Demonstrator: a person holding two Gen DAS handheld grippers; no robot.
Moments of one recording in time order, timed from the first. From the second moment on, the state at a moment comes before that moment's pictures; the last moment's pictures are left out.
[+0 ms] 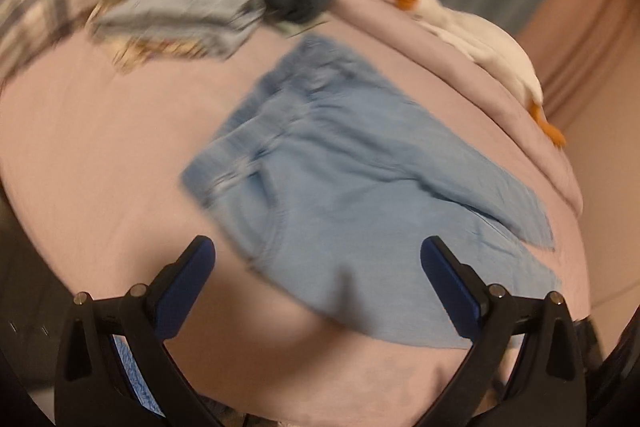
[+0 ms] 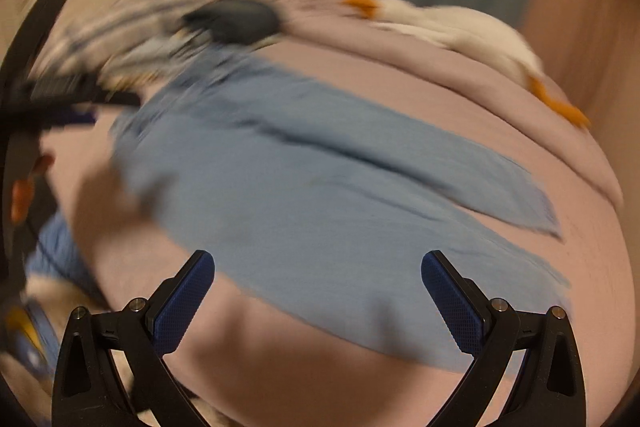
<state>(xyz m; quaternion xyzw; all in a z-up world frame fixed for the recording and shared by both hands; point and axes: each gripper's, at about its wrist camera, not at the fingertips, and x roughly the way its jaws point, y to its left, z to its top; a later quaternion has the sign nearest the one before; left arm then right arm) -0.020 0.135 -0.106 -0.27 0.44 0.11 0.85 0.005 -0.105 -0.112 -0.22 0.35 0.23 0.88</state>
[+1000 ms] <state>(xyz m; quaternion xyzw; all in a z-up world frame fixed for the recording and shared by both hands) -0.008 0.205 -0.164 -0.36 0.40 0.09 0.84 -0.008 0.028 -0.168 -0.34 0.29 0.34 0.83</state>
